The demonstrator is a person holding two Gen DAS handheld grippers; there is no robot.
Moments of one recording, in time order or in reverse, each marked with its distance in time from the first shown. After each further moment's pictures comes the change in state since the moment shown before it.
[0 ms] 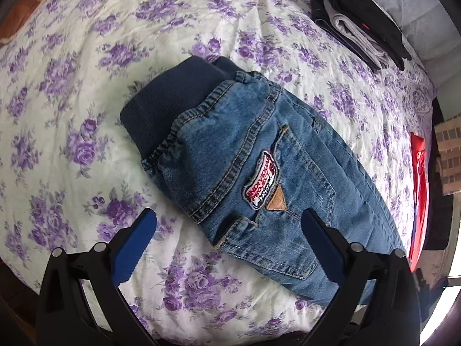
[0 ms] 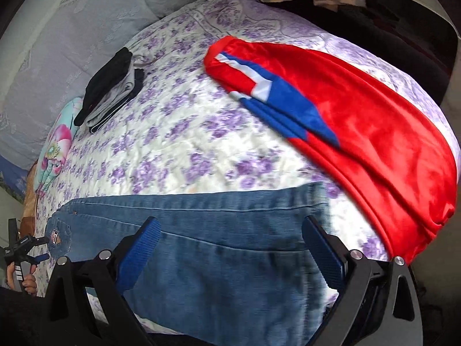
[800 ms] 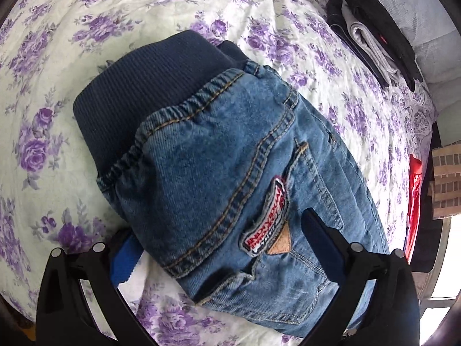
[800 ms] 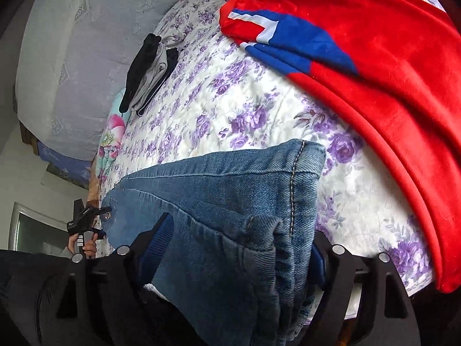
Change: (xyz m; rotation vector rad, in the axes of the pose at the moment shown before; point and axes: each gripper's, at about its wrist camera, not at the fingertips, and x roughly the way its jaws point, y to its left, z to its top) left arm 0.047 0.005 0.022 -0.081 -0.014 -0.079; right arm 0.047 -0.037 -0.013 0.034 0.211 0.410
